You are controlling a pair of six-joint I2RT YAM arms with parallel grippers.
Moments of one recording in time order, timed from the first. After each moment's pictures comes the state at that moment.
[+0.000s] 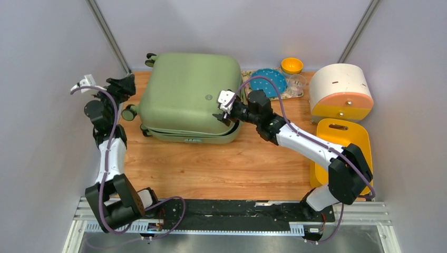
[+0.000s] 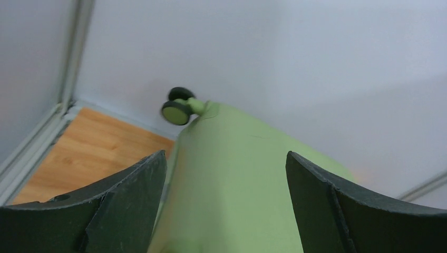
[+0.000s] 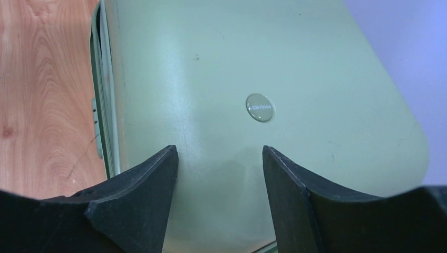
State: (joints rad) left arm 0.39 1.20 0.80 0.66 0.40 -0.65; right arm 0.72 1.51 1.10 0.24 -0.38 -0.48
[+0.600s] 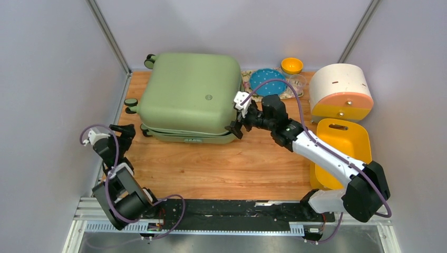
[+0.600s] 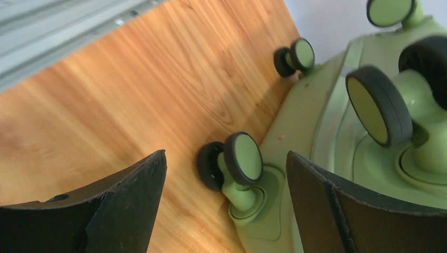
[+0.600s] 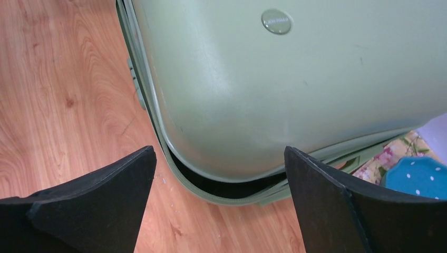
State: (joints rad) left arm 0.71 1.12 0.27 0.56 0.38 -0.74; right arm 0.68 1.31 1.00 0.02 -0.38 -0.32
